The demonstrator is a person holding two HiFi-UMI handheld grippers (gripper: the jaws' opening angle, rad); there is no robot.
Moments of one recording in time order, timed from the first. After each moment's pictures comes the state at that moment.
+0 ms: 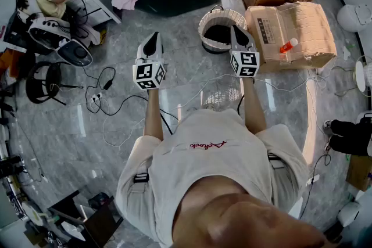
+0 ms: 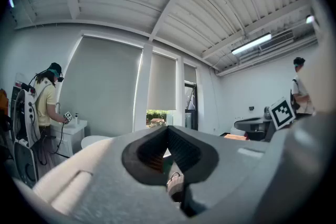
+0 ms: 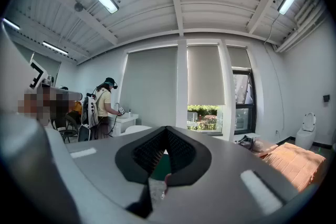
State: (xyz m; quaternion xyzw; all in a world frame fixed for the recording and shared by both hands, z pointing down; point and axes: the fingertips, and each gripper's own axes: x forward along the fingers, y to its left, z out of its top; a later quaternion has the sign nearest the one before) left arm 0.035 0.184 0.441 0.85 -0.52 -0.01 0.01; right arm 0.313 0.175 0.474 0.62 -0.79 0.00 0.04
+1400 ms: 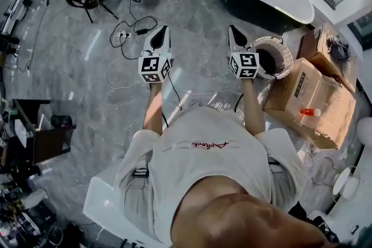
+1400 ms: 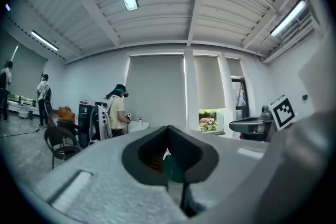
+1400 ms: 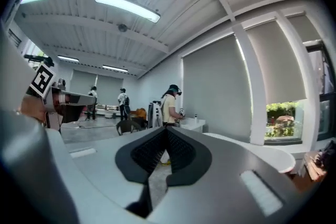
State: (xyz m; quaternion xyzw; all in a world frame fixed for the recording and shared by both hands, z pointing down) left arm -0.156 0.315 0.434 0.67 -0.74 0.00 0.01; right arm 0.034 0.184 0.464 0.31 -0.95 -0.01 0.04
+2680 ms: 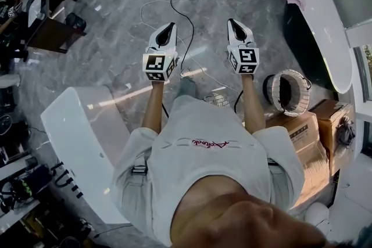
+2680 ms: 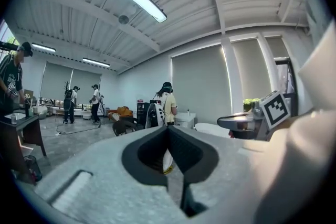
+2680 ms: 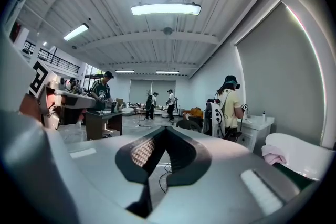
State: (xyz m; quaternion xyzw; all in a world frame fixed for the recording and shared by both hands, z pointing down) left arm -0.182 0.583 0.474 0.43 -0.90 0.01 0.05; right arm -0.131 0.394 0.495 -0.01 -1.00 -0.02 0.06
